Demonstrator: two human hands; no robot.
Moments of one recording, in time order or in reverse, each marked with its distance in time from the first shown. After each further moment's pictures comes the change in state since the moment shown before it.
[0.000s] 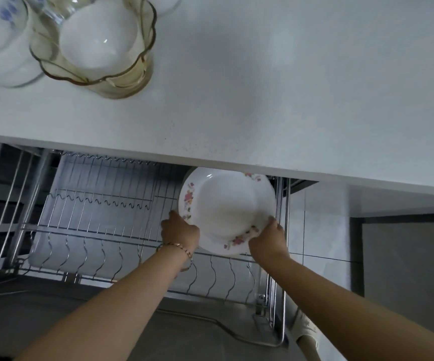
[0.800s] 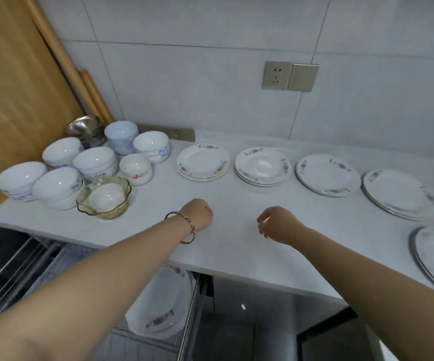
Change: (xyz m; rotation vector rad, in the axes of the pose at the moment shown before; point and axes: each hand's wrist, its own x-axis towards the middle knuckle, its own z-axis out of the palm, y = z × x) left_hand -0.286 0.297 -0.042 0.126 0.064 0.597; right_hand -0.142 -0.043 -0.393 -0.312 0.157 -0.606
